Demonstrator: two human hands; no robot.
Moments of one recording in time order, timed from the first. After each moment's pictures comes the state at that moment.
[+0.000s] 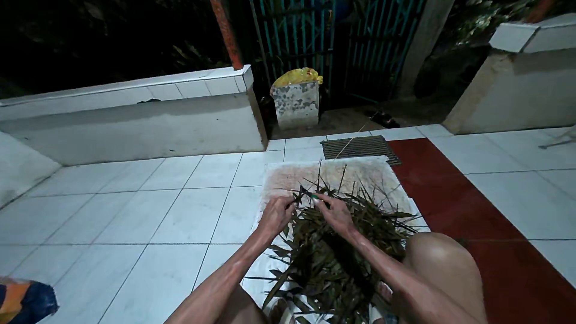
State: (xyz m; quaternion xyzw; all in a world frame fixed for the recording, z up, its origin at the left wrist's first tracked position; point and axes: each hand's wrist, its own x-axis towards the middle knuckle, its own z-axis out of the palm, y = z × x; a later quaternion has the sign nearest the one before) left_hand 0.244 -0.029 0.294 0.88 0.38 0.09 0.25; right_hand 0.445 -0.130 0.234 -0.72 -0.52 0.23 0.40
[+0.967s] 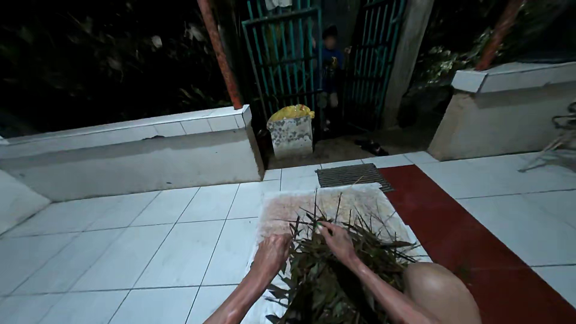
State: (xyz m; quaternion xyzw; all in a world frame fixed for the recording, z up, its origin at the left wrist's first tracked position) left_hand 0.250 -0.047 0.309 0.91 0.41 0.01 0.12; right_hand 0.475 -0.126 0.233 -0.76 -0.46 0.24 0.39
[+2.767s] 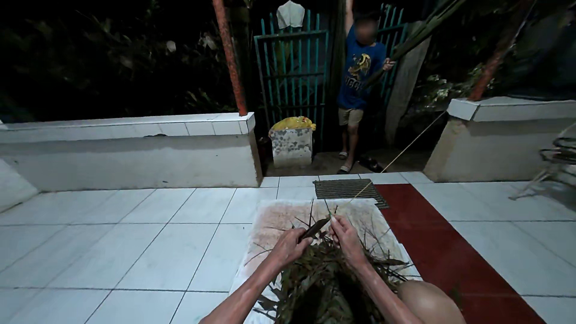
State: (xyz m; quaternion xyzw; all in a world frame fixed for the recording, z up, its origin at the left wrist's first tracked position) left_hand 0.299 -0.029 0.297 0.89 0.26 0.12 0.36; right_hand 0.491 -0.139 0.276 -0.55 -0.38 0.32 0.68
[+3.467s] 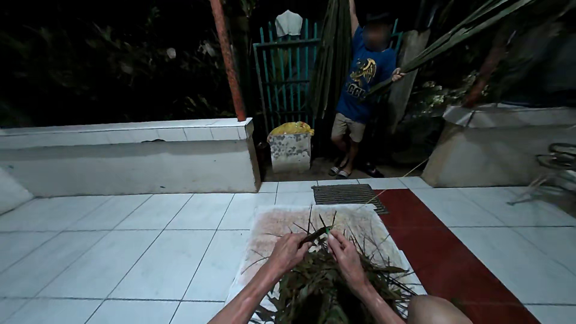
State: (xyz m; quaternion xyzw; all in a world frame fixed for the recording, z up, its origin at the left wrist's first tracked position) left_hand 0.312 -0.027 0.307 0.92 0.27 0.10 0.26; right_hand 0.488 -0.155 0.256 -0.61 -0.43 0.24 0.63
